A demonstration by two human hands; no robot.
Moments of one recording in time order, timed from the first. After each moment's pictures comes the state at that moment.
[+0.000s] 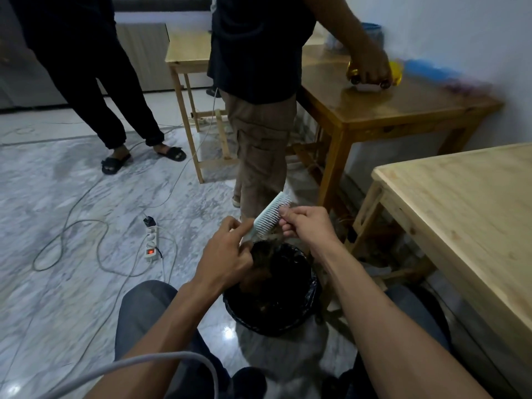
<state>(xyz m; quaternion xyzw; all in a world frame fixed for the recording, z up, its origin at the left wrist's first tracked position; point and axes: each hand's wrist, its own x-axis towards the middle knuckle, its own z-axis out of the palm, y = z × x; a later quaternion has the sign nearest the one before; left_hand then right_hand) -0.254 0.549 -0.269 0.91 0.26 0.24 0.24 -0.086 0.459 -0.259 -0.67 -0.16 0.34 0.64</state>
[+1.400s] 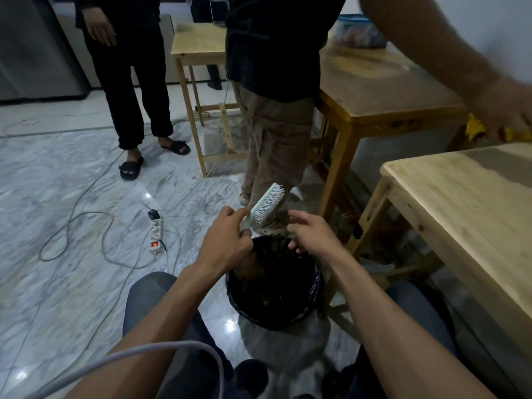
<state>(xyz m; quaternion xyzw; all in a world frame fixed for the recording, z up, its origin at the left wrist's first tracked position) -0.249 0.568 -0.266 0.89 0.30 0.21 0.27 -0.091 0.446 -0.273 -0.76 -0.23 0.36 0.50</state>
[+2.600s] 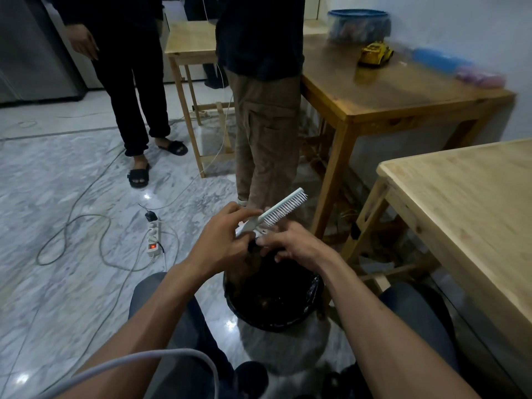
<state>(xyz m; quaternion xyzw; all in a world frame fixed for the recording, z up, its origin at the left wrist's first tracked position) -0.248 0.574 -0.254 0.91 0.19 0.23 0.28 -0.098 0.456 -0.280 -0.62 -0.30 0.51 0.51</state>
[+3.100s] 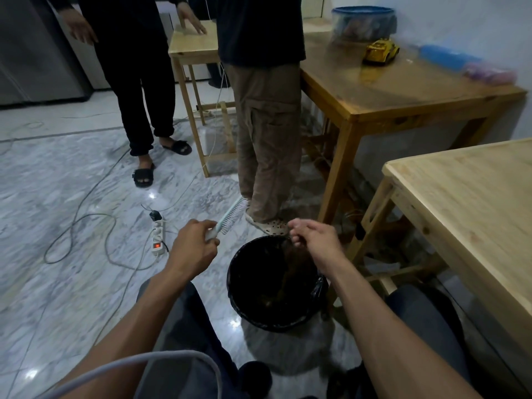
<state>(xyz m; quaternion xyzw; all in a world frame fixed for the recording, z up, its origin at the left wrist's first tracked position) -0.275 0.611 -0.284 0.87 0.40 0.16 0.23 -0.083 0.447 -0.305 -0.67 -0.10 0.36 0.65</state>
